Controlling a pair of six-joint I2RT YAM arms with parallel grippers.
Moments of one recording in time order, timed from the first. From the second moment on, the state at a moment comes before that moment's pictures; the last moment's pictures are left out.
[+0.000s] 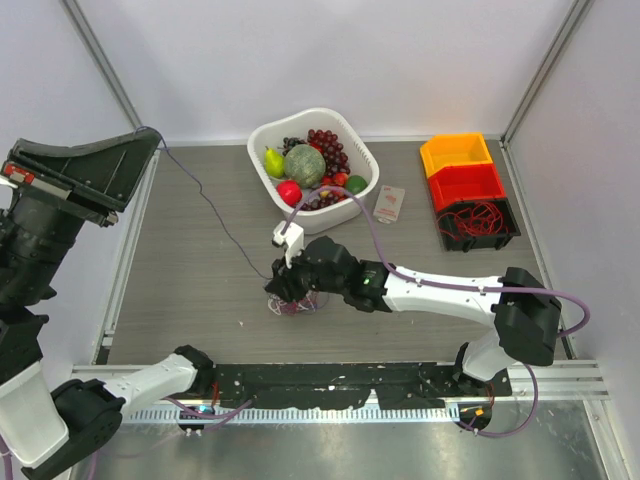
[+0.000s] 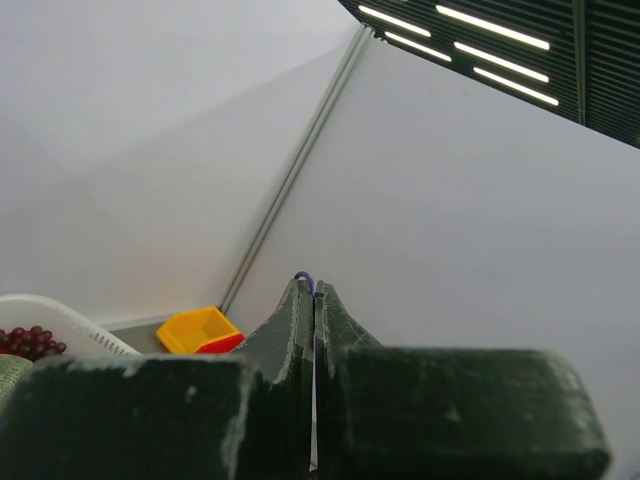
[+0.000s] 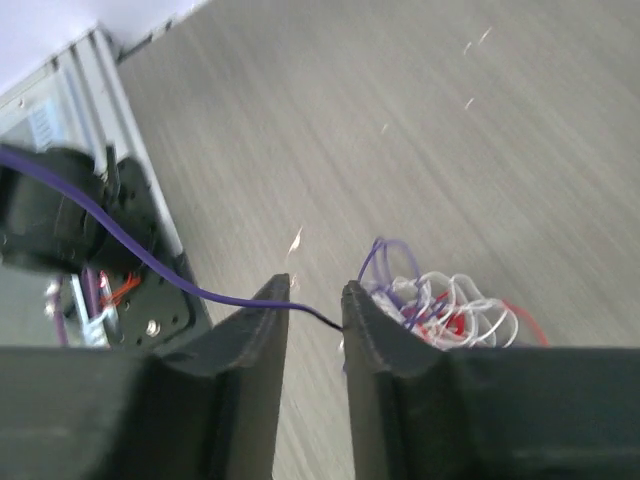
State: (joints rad) left arm -0.57 1.02 2.14 -0.66 0.05 -0.58; right arm 1.12 1.52 1.01 0.12 -0.11 0.26
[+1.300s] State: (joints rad) left arm -0.57 1.00 1.54 -0.73 0.08 -0.67; right arm 1.18 1.11 1.33 -0.38 0.47 0.35
